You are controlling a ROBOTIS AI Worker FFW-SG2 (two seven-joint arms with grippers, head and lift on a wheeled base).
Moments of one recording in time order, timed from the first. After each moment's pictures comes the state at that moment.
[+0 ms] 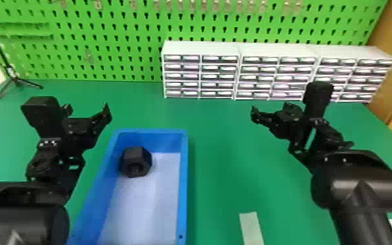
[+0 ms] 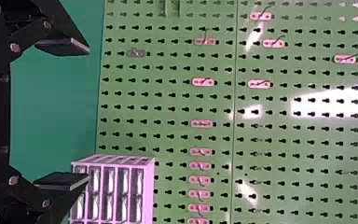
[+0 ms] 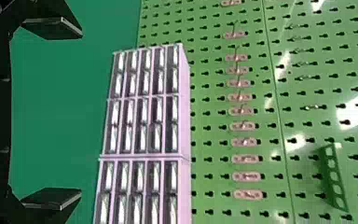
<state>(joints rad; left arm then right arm) -0.02 0.13 0.04 -1.80 0.16 0.20 0.02 -0.27 -0.05 -0.04 -1.55 -0.08 0.36 0.30</state>
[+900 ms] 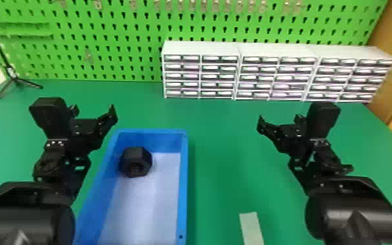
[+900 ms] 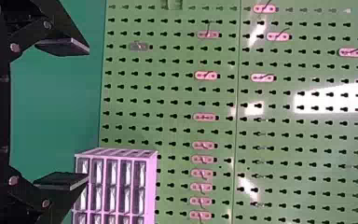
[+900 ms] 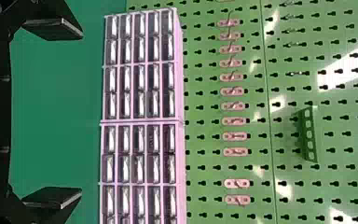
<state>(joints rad) -0.02 0.12 0.02 -1.79 0.15 0.21 0.02 -0.14 0.00 -0.05 -1.61 -0.04 0.23 0.14</state>
